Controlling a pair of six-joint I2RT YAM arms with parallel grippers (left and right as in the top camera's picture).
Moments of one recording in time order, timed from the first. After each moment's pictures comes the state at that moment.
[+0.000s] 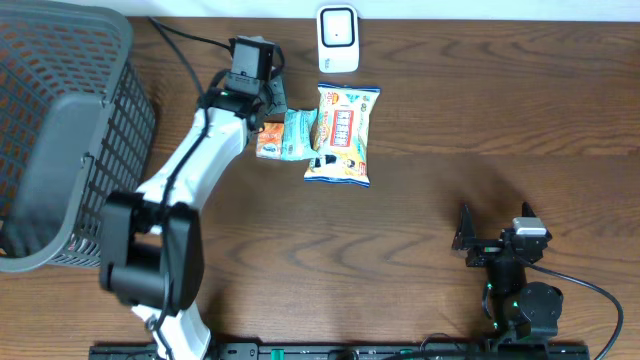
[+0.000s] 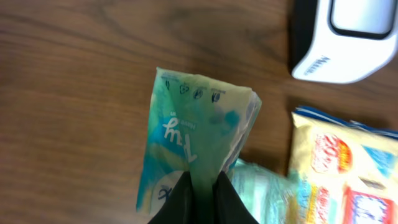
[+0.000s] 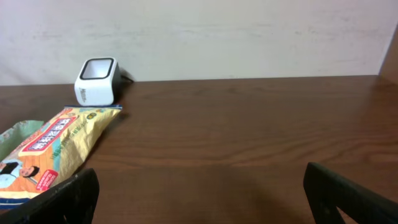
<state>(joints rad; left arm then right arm) -0.27 1.90 1.42 -0.39 -0.12 -0.37 0.00 0.01 0.01 -0.07 -0.01 0.04</state>
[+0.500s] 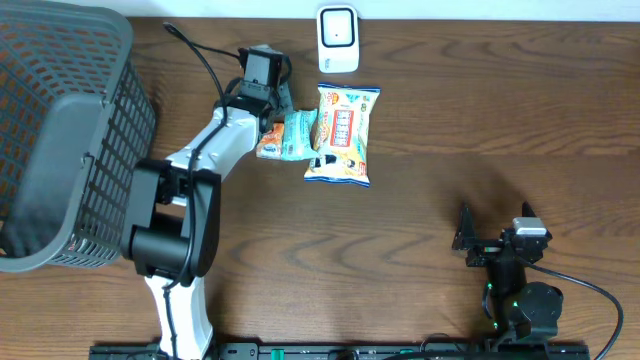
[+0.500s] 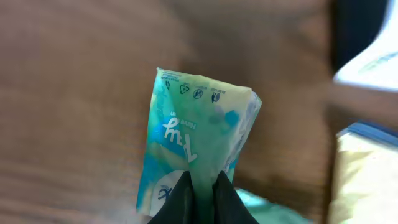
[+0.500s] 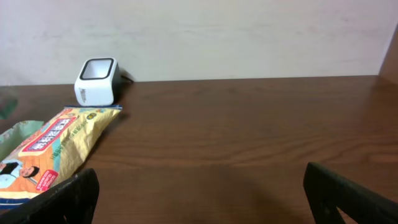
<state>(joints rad) -0.27 2.07 1.41 -0.24 -0.14 -0.43 0.00 0.01 0.01 -0.07 -0.01 0.04</state>
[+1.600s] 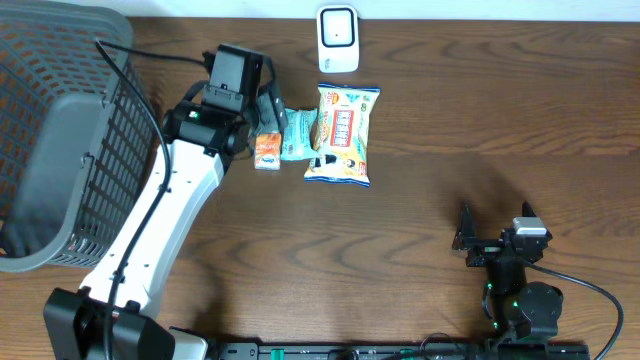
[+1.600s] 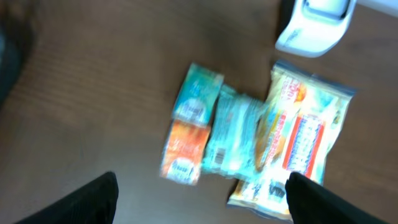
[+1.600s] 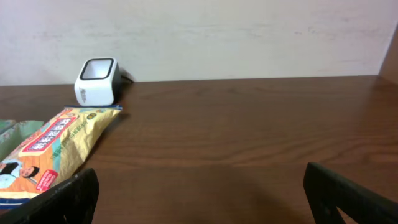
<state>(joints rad) -0.31 1.57 1.41 -0.82 -0.13 -0.52 0.00 0.01 0.01 -0.07 -0.01 0.04</state>
